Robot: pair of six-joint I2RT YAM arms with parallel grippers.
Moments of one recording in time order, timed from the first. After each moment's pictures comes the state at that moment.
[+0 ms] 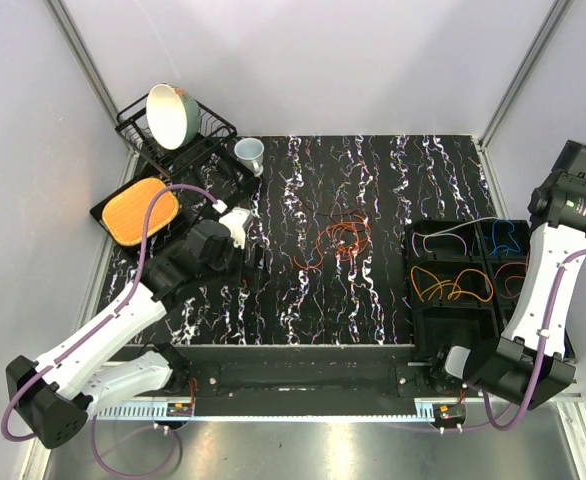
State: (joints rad) left arm -0.68 0.95 0.87 -0.66 0.02 -0.36; right arm -0.45 1.24 1.48 -0.82 0.64 0.57
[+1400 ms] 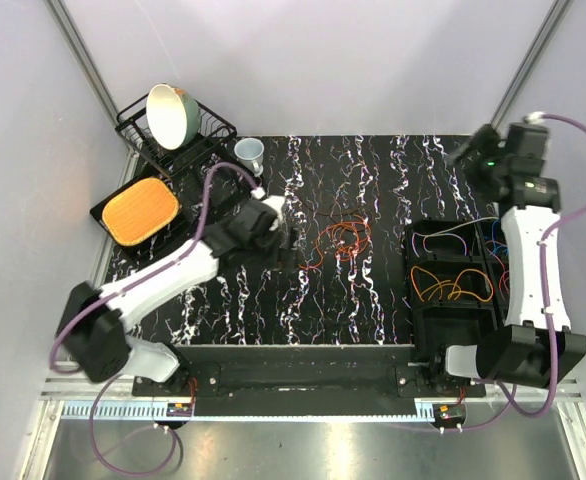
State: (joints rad) left arm -0.72 1.34 1.02 -0.56 -0.01 -0.46; right arm -0.20 1.32 1.48 -0.70 -0.07 0.64
